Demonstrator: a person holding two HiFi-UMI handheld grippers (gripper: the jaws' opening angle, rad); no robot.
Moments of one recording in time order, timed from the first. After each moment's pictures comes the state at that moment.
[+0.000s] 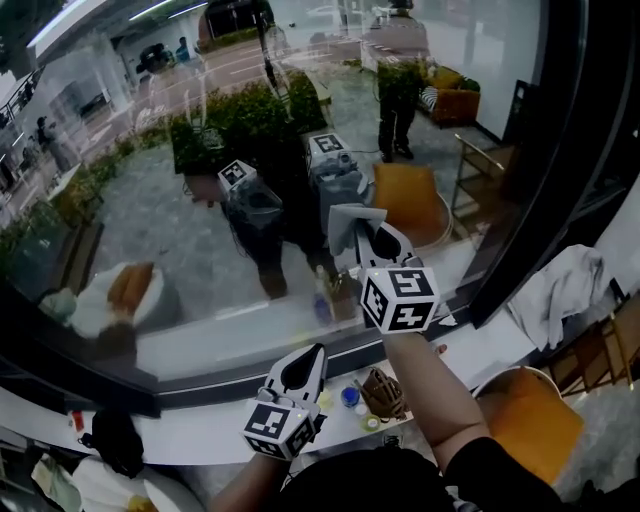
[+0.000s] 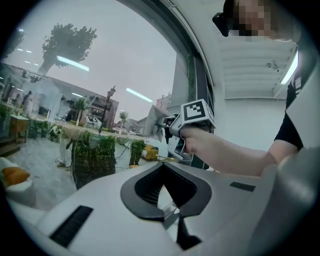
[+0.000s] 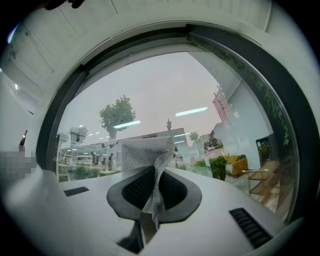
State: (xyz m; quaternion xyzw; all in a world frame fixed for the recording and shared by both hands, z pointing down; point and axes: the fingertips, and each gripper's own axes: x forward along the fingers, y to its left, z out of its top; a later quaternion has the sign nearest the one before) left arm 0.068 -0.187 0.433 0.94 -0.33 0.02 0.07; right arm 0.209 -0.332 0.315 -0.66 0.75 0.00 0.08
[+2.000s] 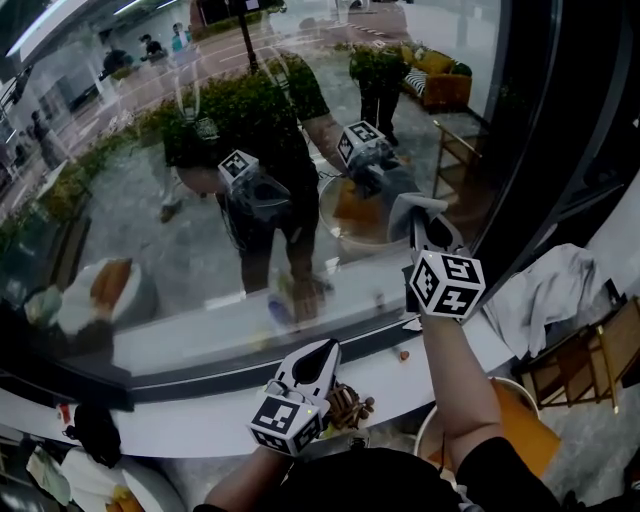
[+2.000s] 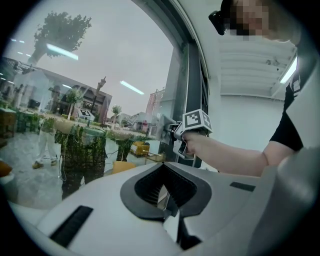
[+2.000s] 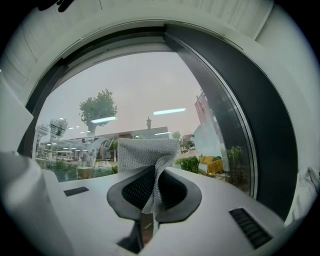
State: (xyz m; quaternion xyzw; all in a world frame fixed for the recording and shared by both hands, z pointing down) left arm 0.271 -0.179 0.446 0.95 -0.29 0.03 0.09; right arm 0.498 -0.315 0.351 -0.74 0.67 -0.02 0.06
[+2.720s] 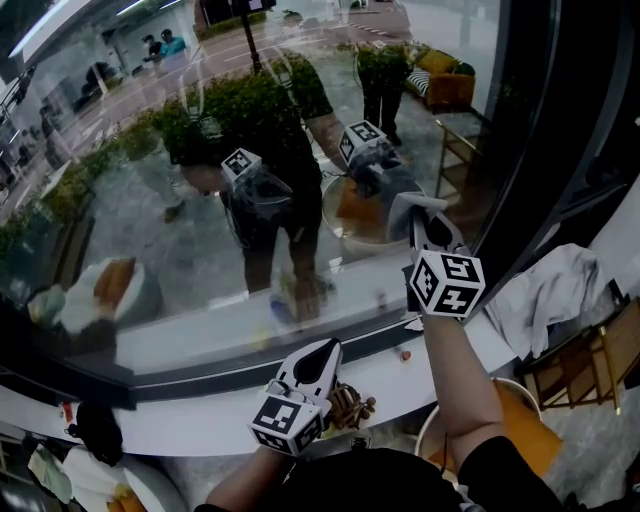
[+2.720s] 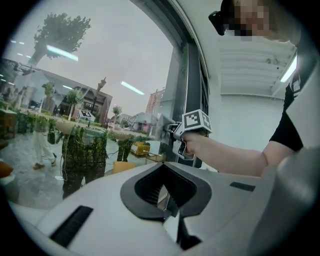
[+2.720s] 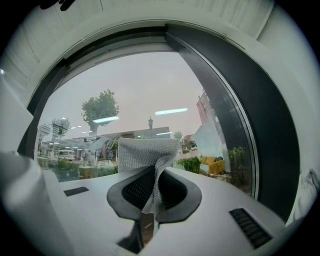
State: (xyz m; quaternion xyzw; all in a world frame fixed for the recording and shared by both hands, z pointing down) left arm 0.271 -0.179 0.444 0.95 -0.30 0.03 0.09; right arm 0.494 -0.317 0.352 -0.73 0.68 -0.01 0.06
